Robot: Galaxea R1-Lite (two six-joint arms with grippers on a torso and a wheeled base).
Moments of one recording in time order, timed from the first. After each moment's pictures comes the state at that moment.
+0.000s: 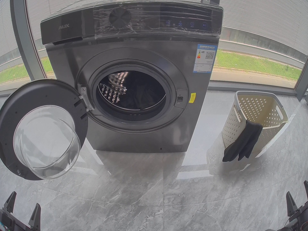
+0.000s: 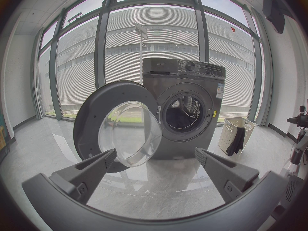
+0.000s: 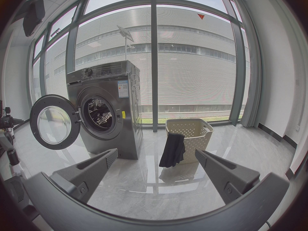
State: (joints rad) left arm 0.00 0.01 -0.02 0.00 0.02 -0.02; right arm 0.00 0.01 -0.02 0.00 -0.01 0.01
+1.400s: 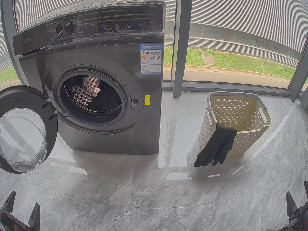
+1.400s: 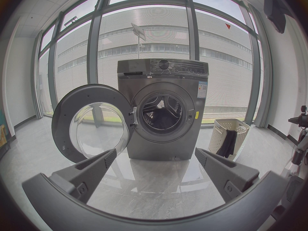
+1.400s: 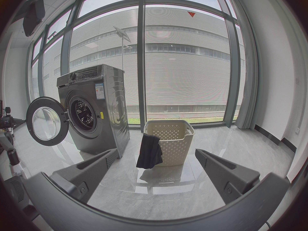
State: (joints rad) left arm 0.00 0.01 -0.02 0.00 0.03 -0.01; right arm 0.00 0.01 -0.02 0.00 -0.01 0.01
